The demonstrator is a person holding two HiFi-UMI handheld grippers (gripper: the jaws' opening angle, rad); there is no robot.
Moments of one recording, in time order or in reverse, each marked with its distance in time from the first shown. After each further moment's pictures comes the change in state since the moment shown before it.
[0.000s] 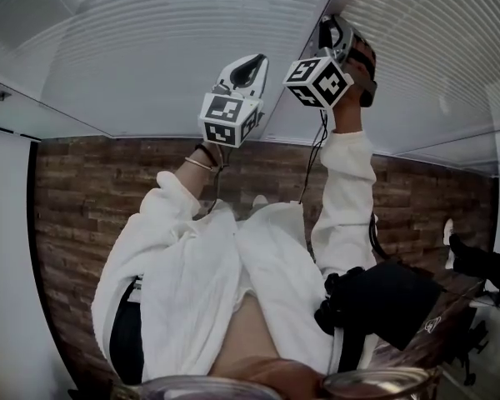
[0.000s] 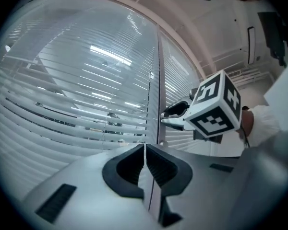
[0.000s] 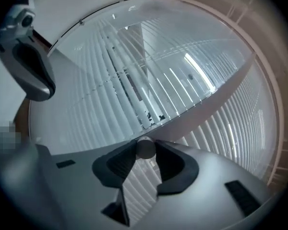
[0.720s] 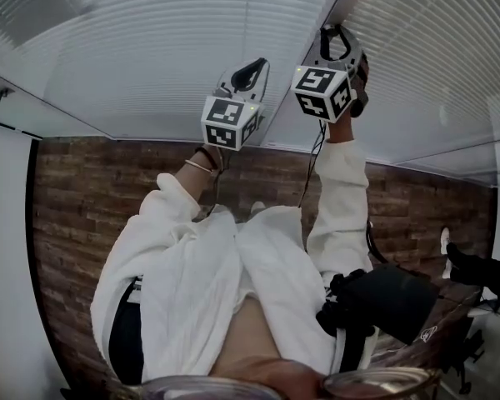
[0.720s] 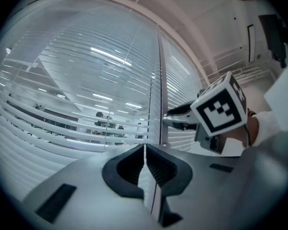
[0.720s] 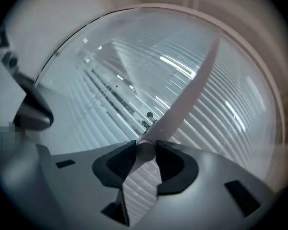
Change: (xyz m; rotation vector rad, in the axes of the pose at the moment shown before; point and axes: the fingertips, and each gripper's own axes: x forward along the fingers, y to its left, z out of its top) left arm 0.003 0.006 0.001 0.011 -0.006 0.019; right arm -0.003 -0.005 0.002 0.368 -0.100 0.001
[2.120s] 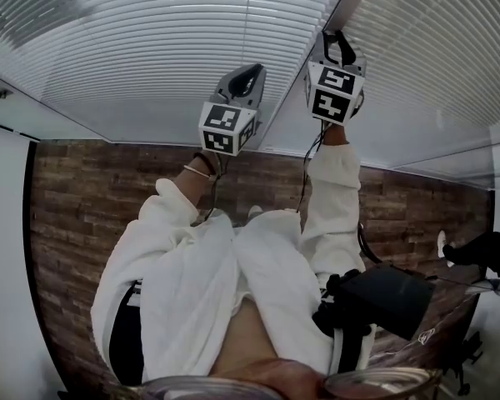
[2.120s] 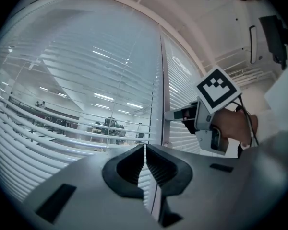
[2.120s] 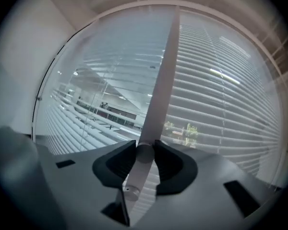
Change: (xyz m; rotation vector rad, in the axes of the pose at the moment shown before) left arm -0.003 0.002 0.000 -0.017 -0.003 0.008; right arm -0.001 -0.012 0.002 0.430 -0.011 0.080
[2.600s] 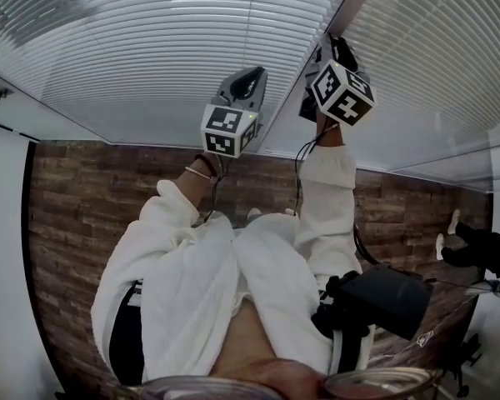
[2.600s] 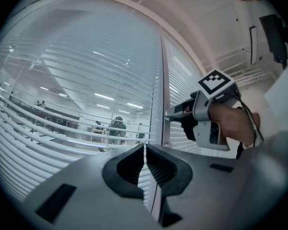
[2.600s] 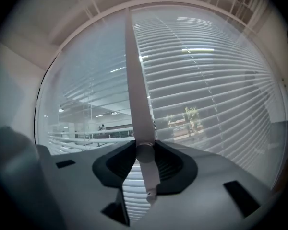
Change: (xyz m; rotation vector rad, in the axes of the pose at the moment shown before) left arm 0.002 0.001 -0.001 -0.006 -0.003 0.001; right arm 0.003 -0.011 -0.006 0.459 -0.038 0.029
